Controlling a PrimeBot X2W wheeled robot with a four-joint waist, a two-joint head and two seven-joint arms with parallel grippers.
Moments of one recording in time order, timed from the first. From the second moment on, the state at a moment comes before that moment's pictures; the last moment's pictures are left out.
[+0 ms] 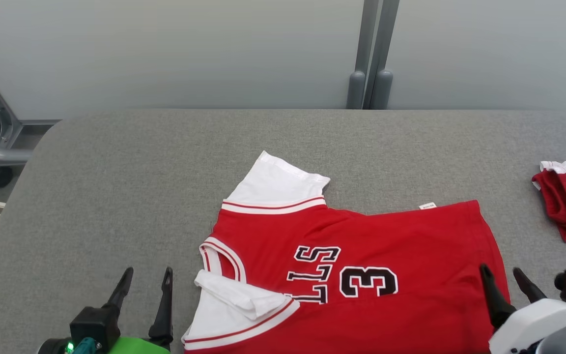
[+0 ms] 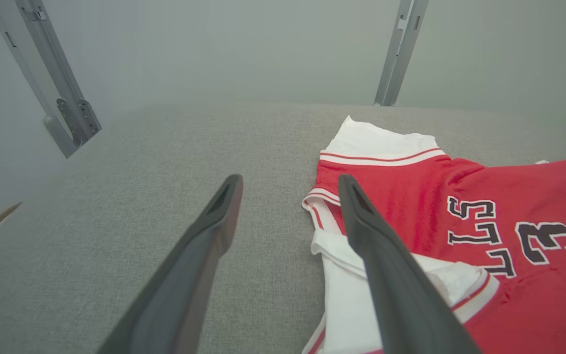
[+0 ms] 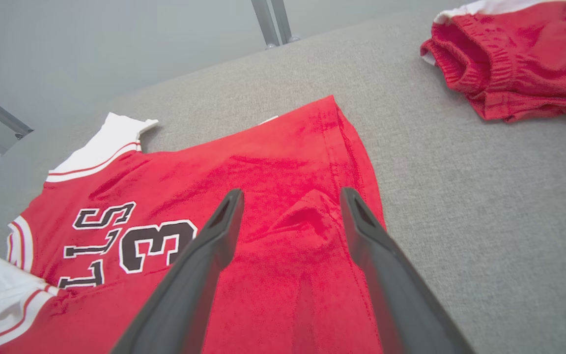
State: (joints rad) left arm 0.04 0.42 -0.50 0.04 -0.55 0.24 -0.15; right arm 0.17 -0.05 -0.21 -0.05 0.35 0.13 0.30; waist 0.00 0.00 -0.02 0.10
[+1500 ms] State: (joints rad) left arm -0.04 0.25 -0.26 0.29 -0.36 -0.01 -0.26; right arm -0.07 -0.05 -0.02 0.30 0.17 0.13 -0.19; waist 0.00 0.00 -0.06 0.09
